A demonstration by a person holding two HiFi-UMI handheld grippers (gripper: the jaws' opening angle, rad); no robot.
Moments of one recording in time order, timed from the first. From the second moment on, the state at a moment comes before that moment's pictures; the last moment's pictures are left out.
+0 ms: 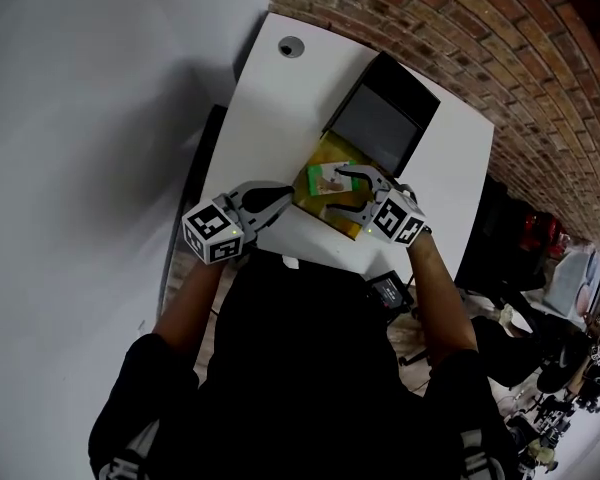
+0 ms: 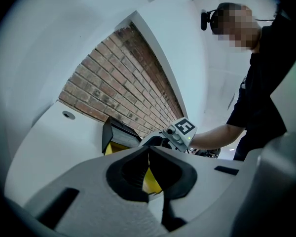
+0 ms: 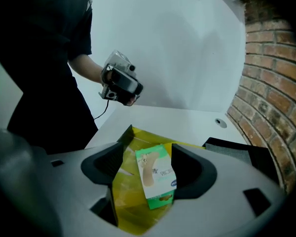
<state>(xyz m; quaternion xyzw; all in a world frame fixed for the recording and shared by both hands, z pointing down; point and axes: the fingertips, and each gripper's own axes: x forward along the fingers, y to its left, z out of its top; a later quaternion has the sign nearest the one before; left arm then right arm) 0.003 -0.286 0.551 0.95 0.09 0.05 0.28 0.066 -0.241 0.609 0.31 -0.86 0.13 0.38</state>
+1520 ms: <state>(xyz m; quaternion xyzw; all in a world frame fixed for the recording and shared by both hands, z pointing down) 0.000 -0.272 0.568 0.95 0.10 0.07 0.28 0.080 -0.255 0.687 0.20 -0.79 0.14 0.57</state>
